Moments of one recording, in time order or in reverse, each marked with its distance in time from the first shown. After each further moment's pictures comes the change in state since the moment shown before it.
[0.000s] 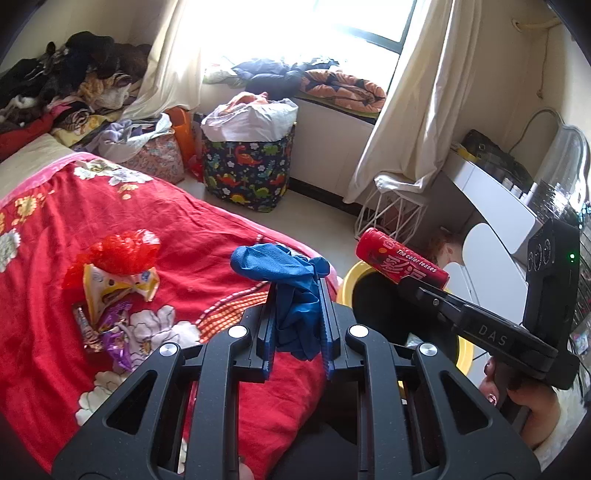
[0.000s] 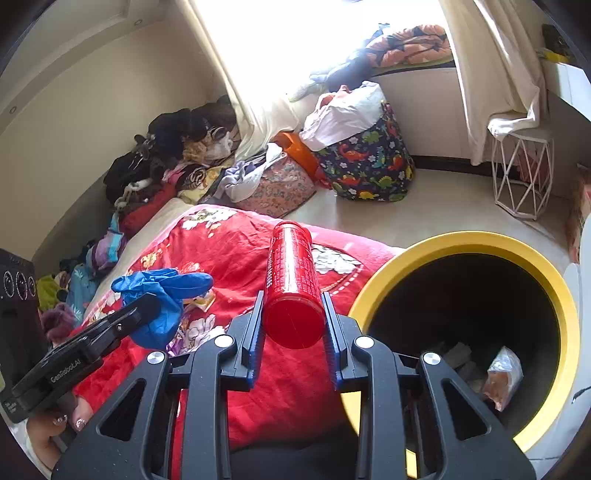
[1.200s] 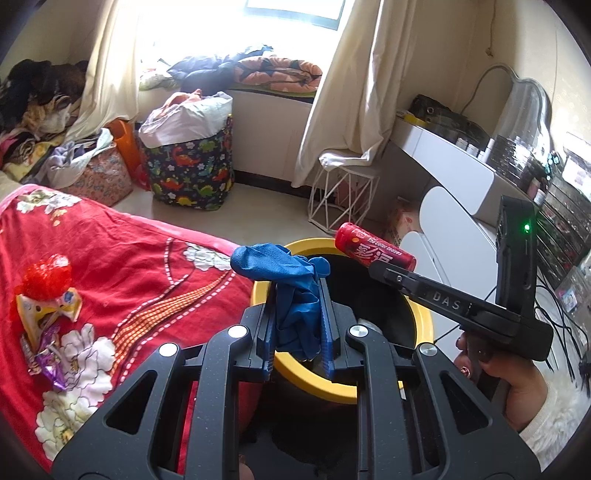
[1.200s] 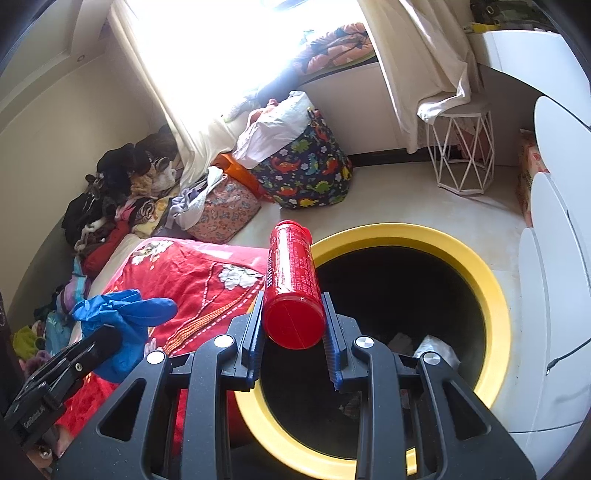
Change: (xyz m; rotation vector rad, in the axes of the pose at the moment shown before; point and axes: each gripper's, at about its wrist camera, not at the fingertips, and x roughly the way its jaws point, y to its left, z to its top) left arm 0.032 -0.086 -0.008 0.163 0.051 -0.140; right arm -0.037 -0.078 -0.013 0.169 -0.061 -0.160
